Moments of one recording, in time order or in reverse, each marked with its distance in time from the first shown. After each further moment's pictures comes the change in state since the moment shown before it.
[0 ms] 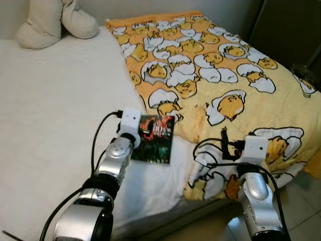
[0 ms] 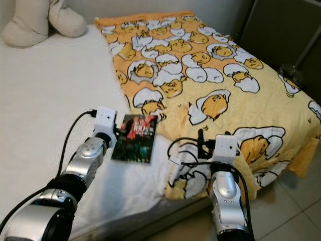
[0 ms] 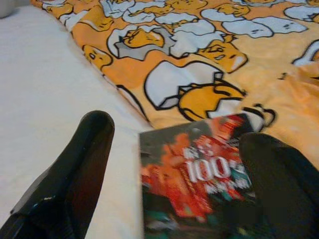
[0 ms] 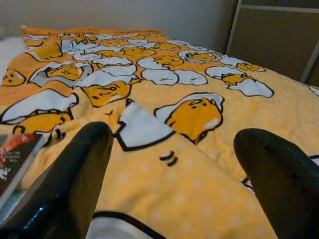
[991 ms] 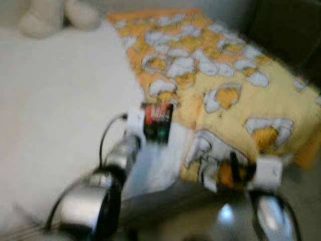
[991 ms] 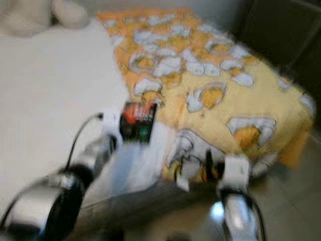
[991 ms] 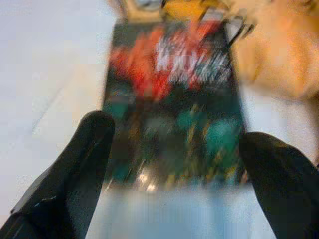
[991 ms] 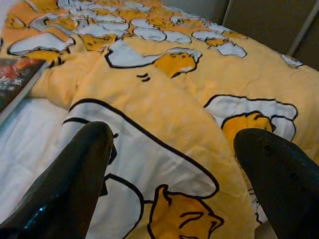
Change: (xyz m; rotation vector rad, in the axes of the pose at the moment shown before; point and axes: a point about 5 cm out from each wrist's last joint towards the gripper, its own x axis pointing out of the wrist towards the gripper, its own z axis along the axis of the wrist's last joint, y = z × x) left arm 0.006 -0.011 -0.020 -0.153 0.239 0.011; right arm -0.055 -0.023 -0.003 -0.056 0.087 -0.019
